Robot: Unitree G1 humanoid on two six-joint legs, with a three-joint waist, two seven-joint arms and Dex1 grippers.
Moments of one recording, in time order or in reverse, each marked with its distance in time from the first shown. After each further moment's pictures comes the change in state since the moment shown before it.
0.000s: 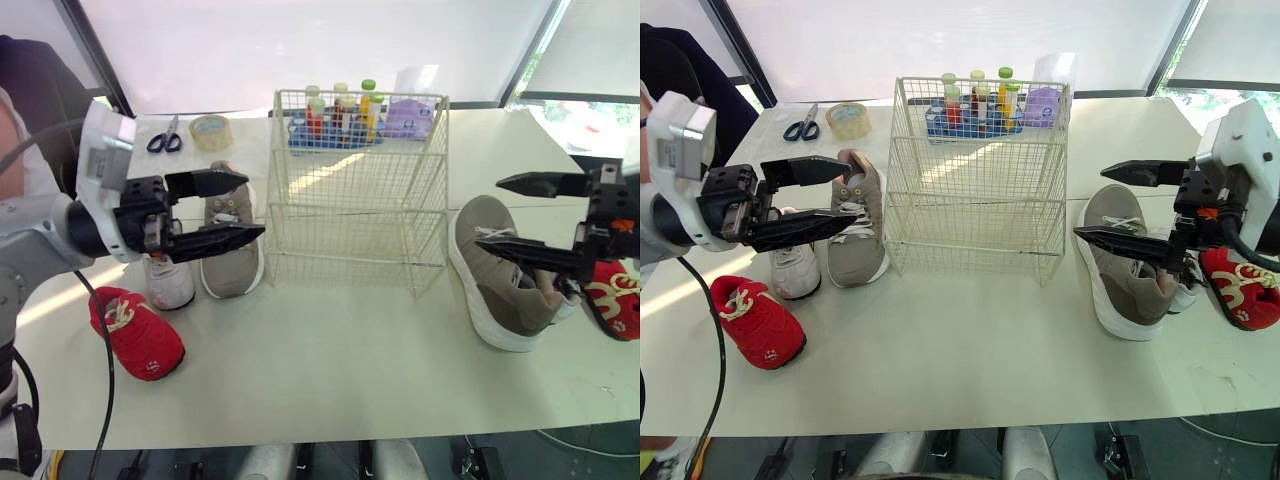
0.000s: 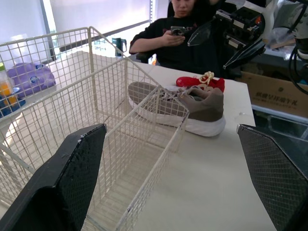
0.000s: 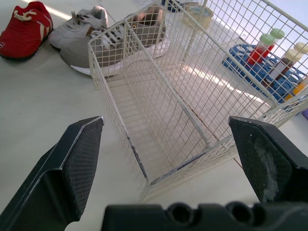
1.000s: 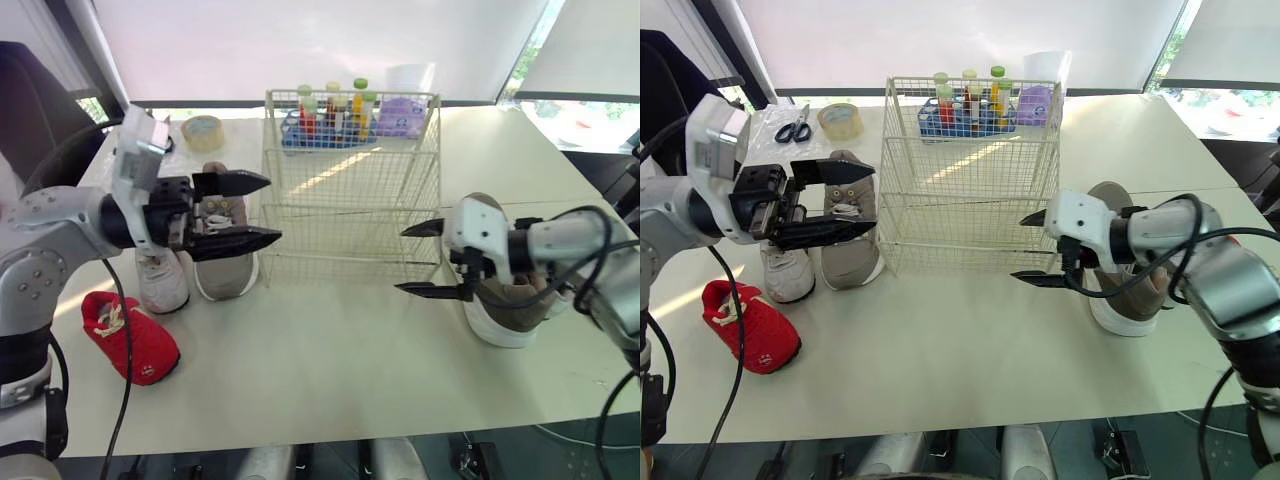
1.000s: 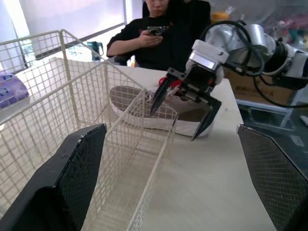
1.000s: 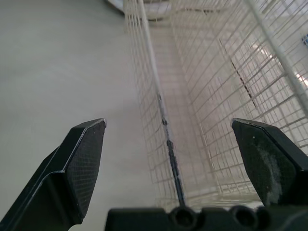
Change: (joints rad) left arm -0.096 -0.083 -0.124 0.063 0.148 -0.059 -0.142; right arm -0.244 0.154 0.722 0.126 -0.475 -0.334 0.020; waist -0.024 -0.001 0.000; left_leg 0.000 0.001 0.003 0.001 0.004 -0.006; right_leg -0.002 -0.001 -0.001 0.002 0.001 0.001
